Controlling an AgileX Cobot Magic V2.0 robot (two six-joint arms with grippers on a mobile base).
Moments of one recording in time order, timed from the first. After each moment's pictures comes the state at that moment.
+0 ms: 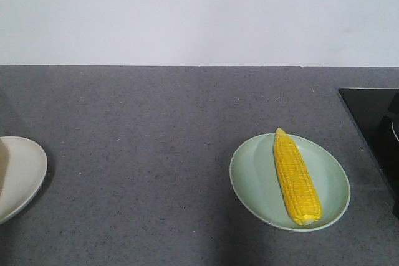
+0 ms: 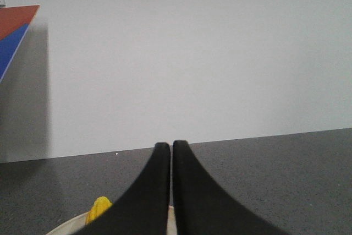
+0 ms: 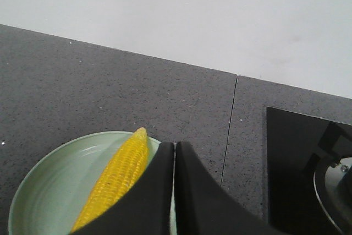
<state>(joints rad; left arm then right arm) -0.05 -0.01 0.03 0.04 -0.11 0.05 0.00 0.54 -0.52 0.54 0.40 -0.64</state>
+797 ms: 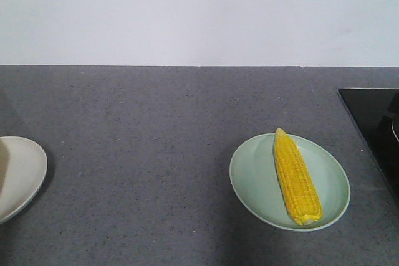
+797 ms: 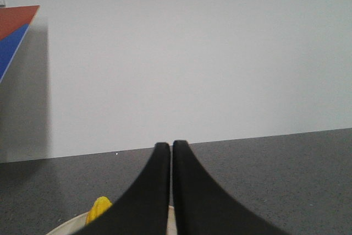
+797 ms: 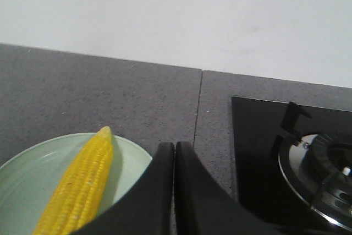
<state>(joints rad) -0.05 -0.01 0.03 0.04 -0.11 0.05 0.00 0.45 -0.40 0.25 0.25 -0.31</state>
